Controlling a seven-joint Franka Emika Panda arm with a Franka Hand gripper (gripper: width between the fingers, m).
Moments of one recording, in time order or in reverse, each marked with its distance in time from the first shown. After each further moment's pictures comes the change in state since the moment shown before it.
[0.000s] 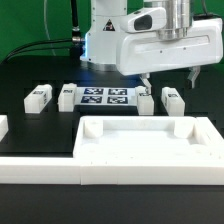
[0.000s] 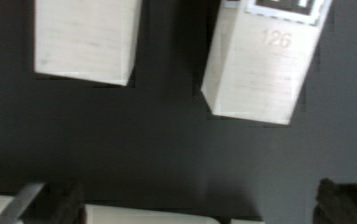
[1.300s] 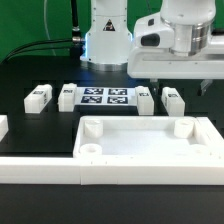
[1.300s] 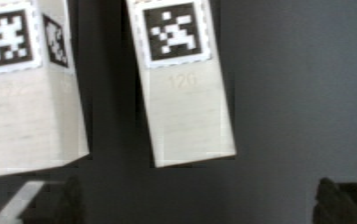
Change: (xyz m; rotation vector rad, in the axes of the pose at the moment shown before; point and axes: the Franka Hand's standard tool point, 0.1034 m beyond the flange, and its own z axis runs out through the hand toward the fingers) arm -0.004 -0.016 0.012 0.002 -0.457 0.318
